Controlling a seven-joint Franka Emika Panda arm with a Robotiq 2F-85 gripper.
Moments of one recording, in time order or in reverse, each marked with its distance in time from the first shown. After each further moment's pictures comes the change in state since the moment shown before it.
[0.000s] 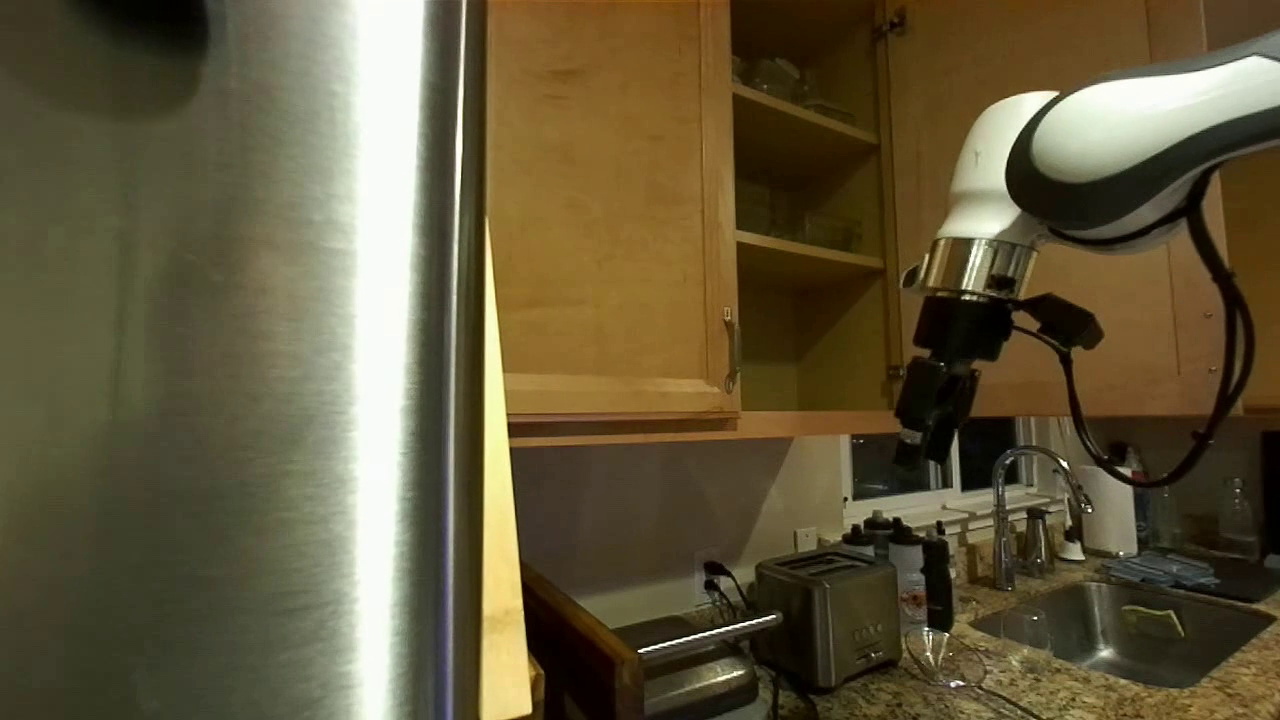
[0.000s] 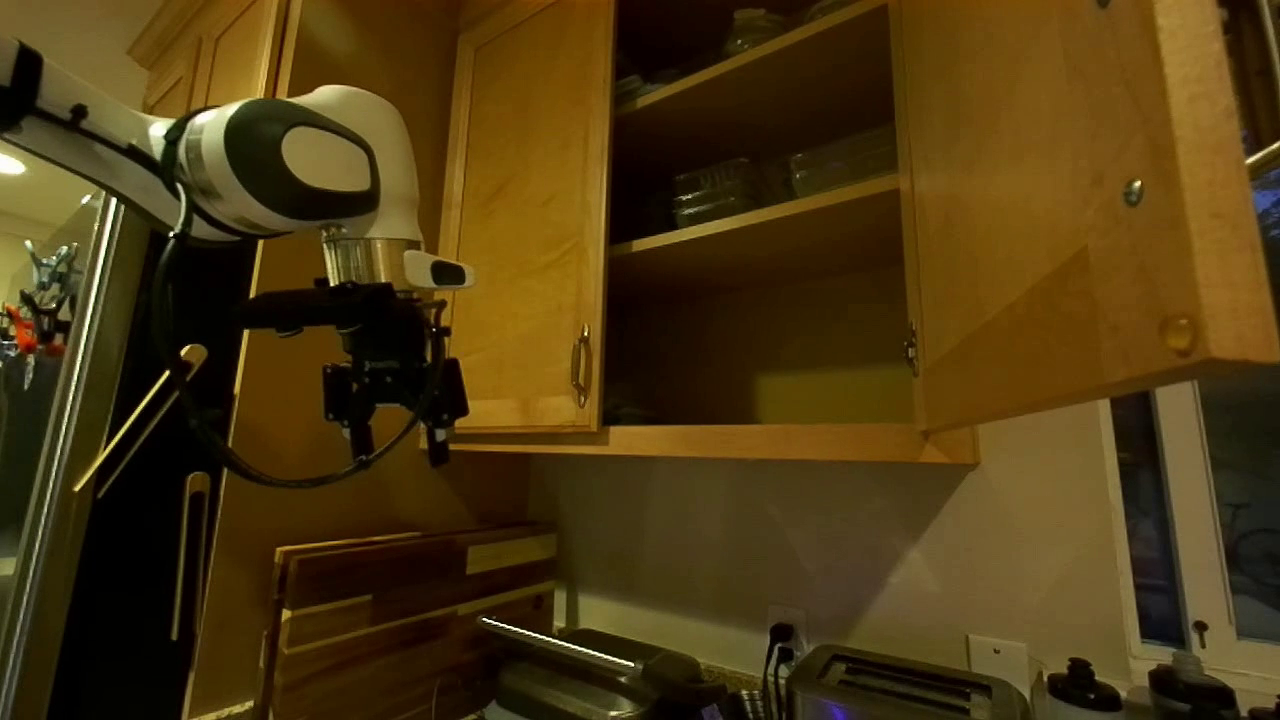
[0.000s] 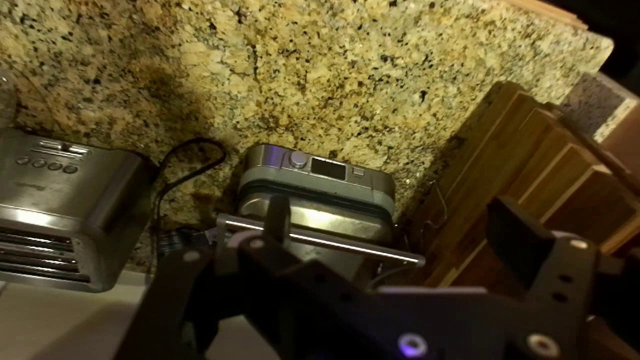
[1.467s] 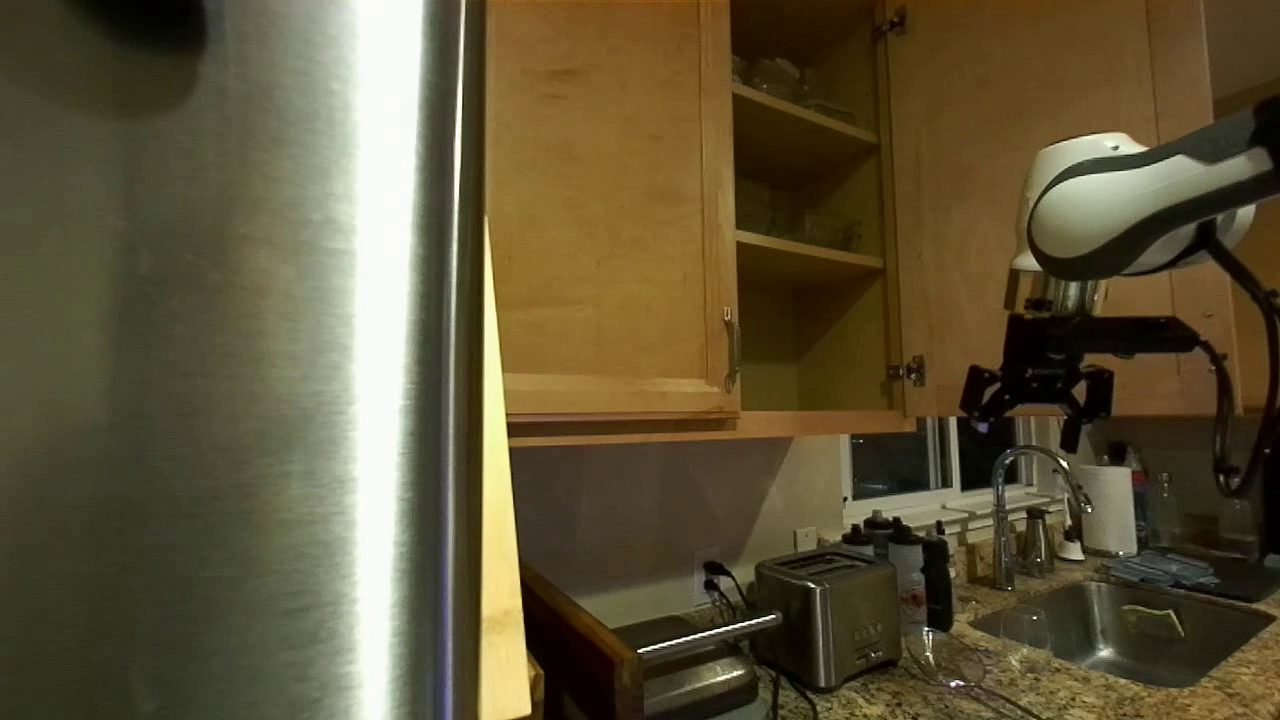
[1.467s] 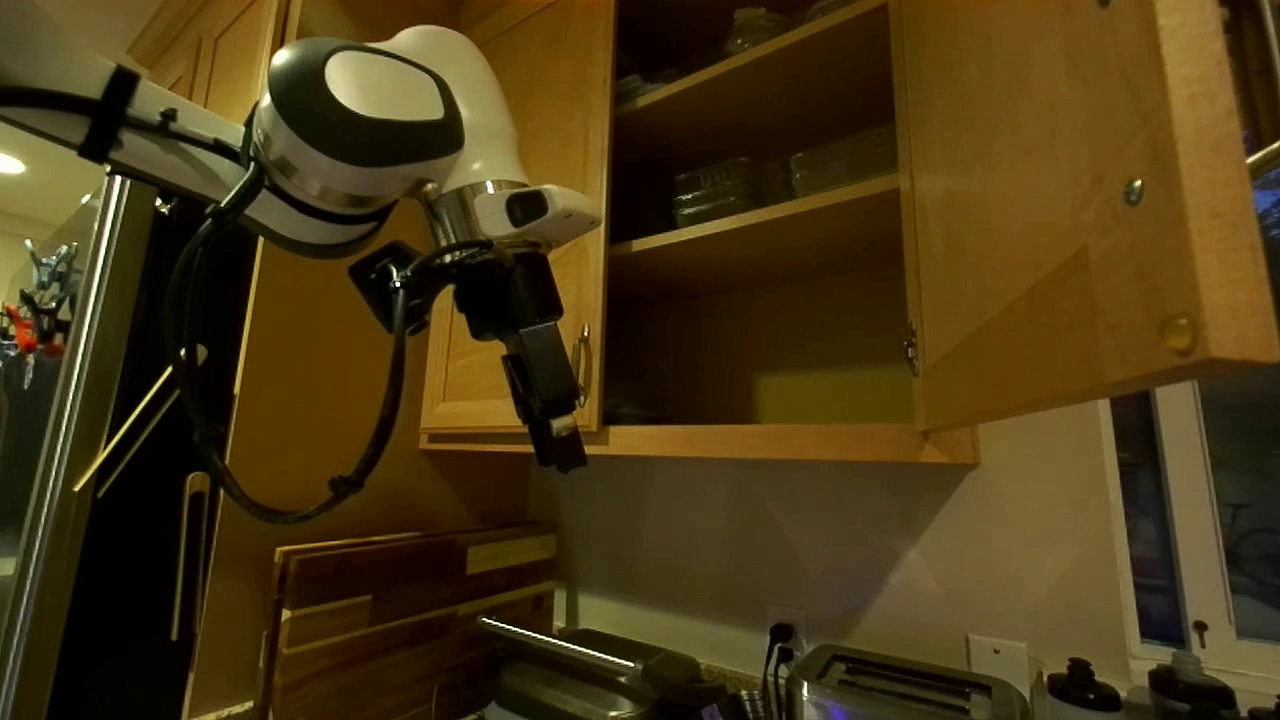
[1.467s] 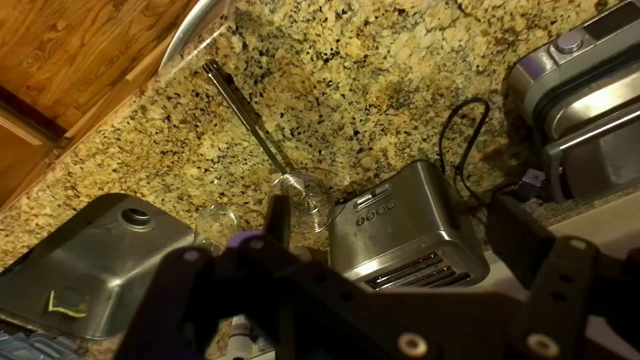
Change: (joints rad) arm -0.408 0.028 -0.046 0.008 -0.185 0.047 0.534
